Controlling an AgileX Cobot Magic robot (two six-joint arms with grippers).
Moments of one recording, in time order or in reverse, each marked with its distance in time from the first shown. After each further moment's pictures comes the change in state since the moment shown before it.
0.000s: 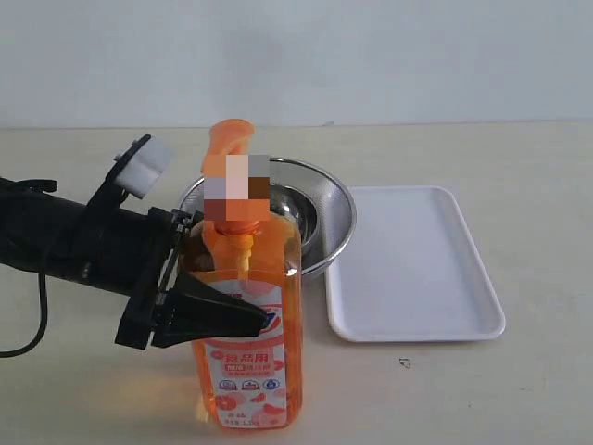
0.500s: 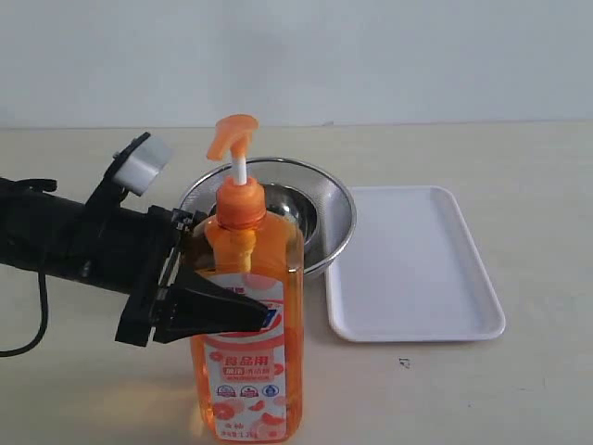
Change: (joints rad) left arm 0.000 0.000 0.000 -0.016 0.017 0.000; right arm 0.000 0.000 0.000 0.000 0.000 0.000
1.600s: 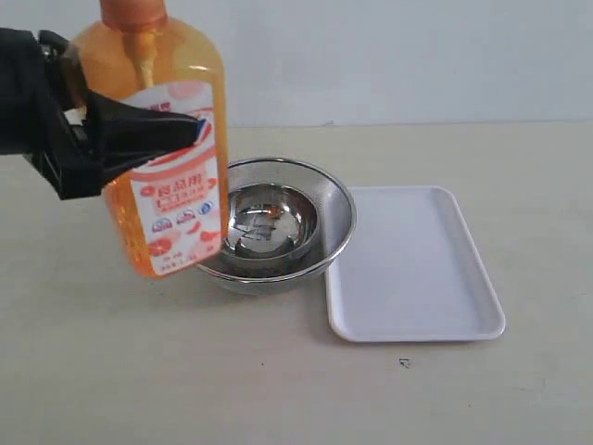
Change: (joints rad) left arm -0.002 -0.606 0.010 -0.020 -0.545 -0.280; right arm 0.000 0.000 0.000 0.000 -0.167 0.004
